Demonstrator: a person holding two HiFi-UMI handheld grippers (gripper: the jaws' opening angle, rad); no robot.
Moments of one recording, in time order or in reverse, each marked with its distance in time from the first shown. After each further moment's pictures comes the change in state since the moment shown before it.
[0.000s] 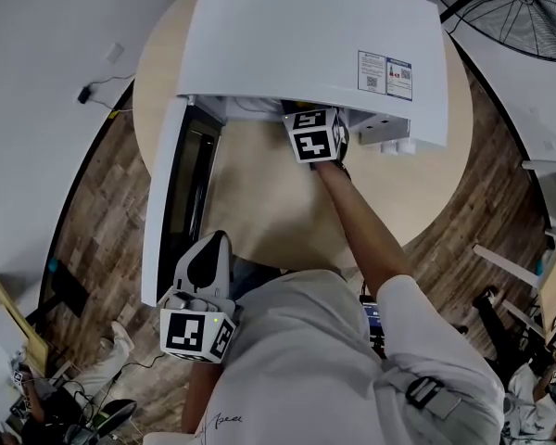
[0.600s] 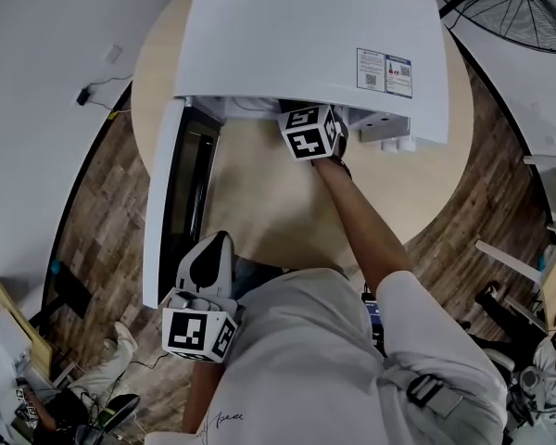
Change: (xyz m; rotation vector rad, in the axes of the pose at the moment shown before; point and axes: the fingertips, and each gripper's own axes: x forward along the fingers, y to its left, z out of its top) left arm 0.004 -0.001 -0.004 -0.002 0.022 -0.014; right arm 0.007 0.002 0.001 -0.086 0.009 -0.013
